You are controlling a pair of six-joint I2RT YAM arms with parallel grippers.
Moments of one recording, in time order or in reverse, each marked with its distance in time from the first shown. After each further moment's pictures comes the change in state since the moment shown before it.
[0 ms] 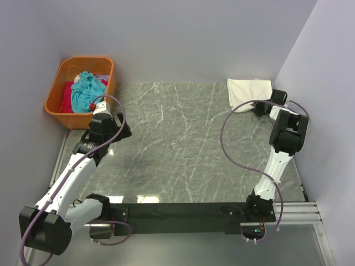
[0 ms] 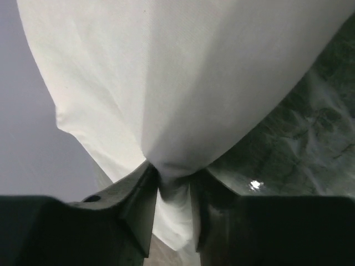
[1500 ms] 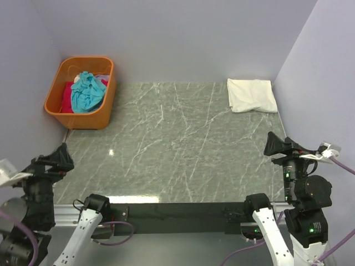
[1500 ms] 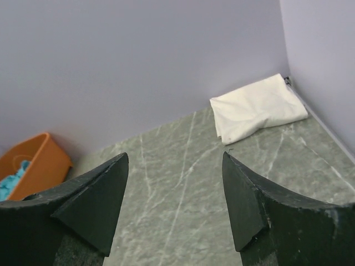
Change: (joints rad) left arm 0.000 -0.740 0.432 -0.499 -0.329 0.011; right arm 0.467 -1.979 -0.538 -0.542 0.448 -0.765
